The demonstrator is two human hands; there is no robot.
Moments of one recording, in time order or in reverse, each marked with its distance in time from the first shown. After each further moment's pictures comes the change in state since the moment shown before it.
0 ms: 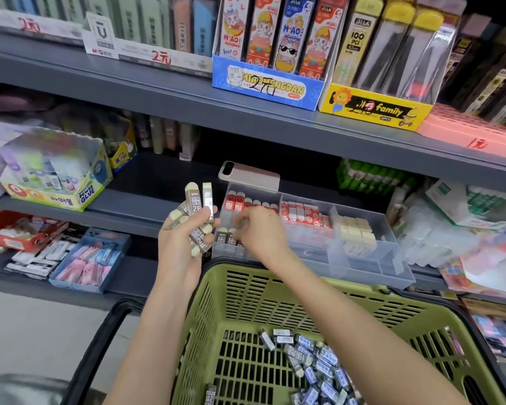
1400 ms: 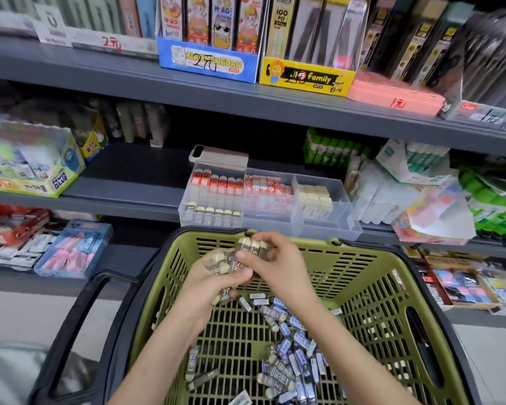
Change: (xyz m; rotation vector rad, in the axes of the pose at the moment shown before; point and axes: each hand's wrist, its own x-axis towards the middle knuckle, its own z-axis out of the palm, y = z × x) left_hand -0.105 -0.063 -0.001 0.484 -0.294 -0.321; right_hand -0.141 0.068 -0.024 0.652 0.060 0.155
